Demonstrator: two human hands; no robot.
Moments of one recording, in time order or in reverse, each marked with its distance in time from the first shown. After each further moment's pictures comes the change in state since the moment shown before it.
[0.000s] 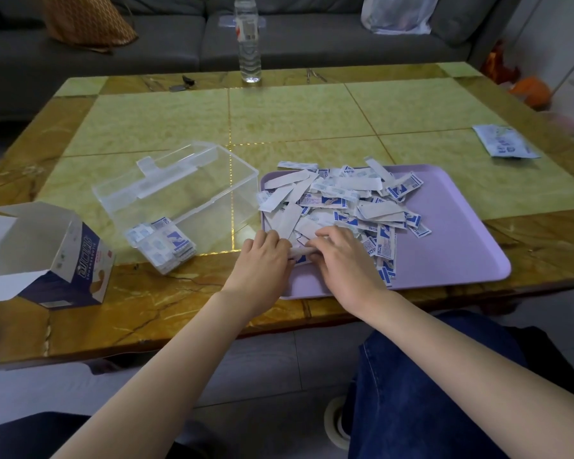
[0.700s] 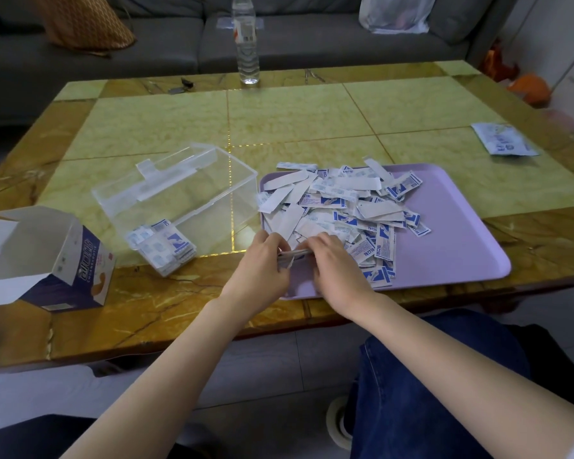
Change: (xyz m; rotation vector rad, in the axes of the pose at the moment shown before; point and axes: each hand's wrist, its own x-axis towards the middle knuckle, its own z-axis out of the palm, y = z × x) left_hand -0.002 0.003 -0.011 -0.643 0.023 -0.230; right_hand 0.002 -0.014 0.003 0.213 -0.099 0.094
